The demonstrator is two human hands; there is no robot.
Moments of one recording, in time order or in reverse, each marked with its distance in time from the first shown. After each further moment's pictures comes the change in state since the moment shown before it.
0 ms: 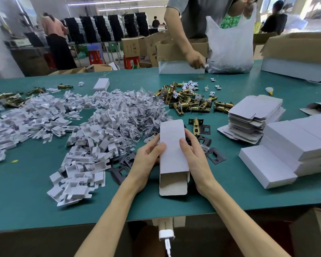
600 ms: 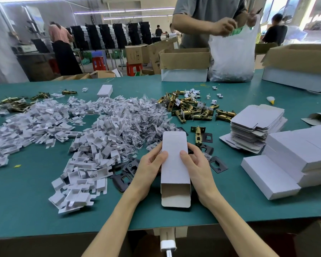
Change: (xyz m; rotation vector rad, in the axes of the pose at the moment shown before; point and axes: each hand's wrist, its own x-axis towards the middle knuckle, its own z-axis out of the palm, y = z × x) left_hand -0.002 0.000 -0.001 0.063 -0.006 0.028; right_hand 0.002 0.011 -0.002 -0.024 0.068 0.023
